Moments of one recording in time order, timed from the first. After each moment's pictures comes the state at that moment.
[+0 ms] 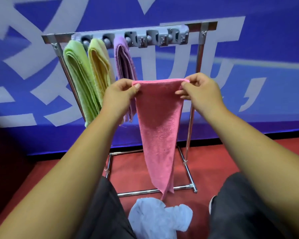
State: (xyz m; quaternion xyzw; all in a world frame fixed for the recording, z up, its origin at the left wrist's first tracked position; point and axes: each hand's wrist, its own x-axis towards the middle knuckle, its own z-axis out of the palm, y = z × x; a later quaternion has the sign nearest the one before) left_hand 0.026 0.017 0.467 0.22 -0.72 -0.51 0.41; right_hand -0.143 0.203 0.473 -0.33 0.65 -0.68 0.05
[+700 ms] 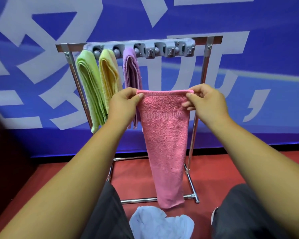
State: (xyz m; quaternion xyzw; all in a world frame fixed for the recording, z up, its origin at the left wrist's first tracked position) left_hand 0.029 0.012 0.470 0.24 -0.74 -0.44 0.45; right_hand -0.141 0.208 0.479 -0.34 0.71 -0.62 0.01
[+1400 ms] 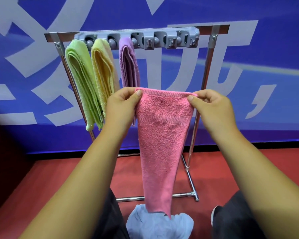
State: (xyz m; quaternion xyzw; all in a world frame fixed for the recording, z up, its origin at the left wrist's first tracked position) left_hand 0.028 0.031 0.458 0.23 -0.67 -0.55 0.45; right_hand -0.136 0.215 0.455 -0.32 0.69 -0.65 0.00
